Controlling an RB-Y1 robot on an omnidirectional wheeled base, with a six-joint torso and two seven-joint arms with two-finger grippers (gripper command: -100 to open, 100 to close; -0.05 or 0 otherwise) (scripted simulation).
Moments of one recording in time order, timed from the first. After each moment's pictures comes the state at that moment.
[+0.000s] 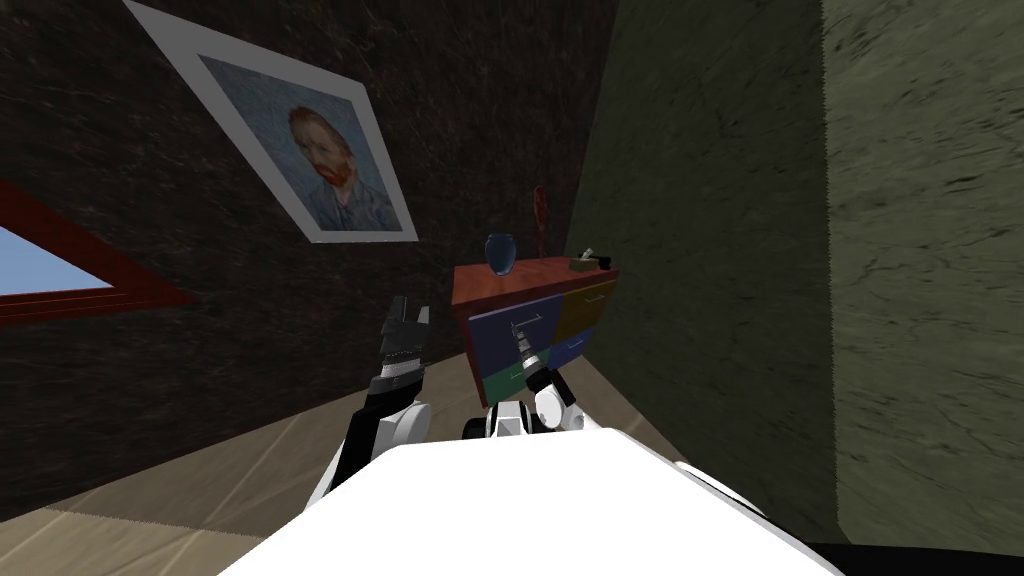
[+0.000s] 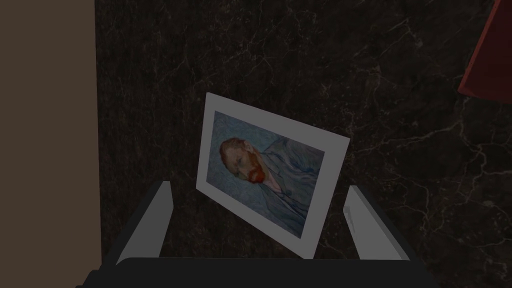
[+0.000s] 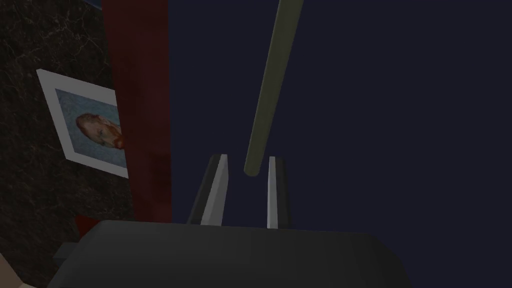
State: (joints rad) left arm 0.49 0.03 -0.06 -2.29 0.10 -0.45 -0.11; right arm -0.04 -0.41 0.83 -1.74 -1.33 -0.55 -1.94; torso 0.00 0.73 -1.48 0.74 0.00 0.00
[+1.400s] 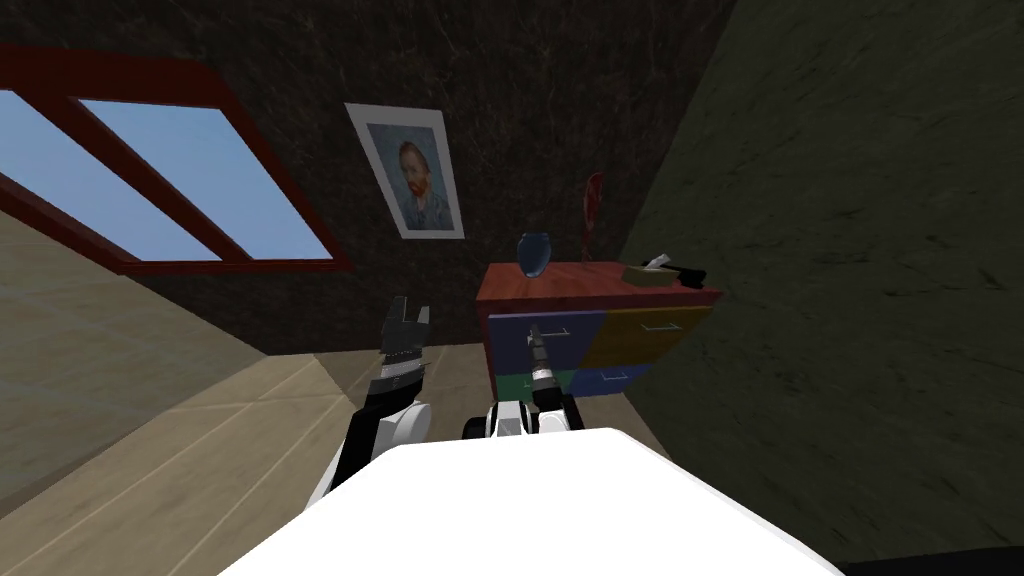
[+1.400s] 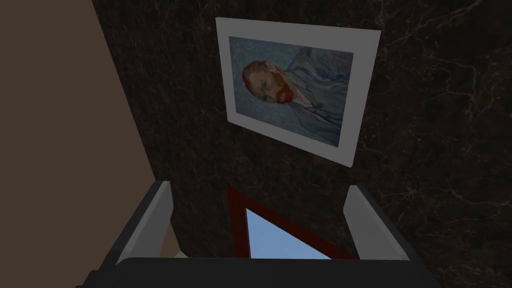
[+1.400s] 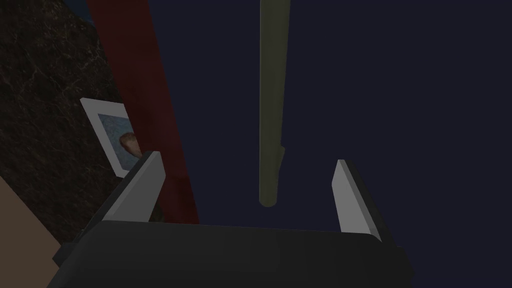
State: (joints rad) left arm 0.49 0.03 -0.06 -2.29 0.10 -0.45 -0.11; right arm 0.26 -0.28 0.71 -1.88 -1.17 -0.67 -1.99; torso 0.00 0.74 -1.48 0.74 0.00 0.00
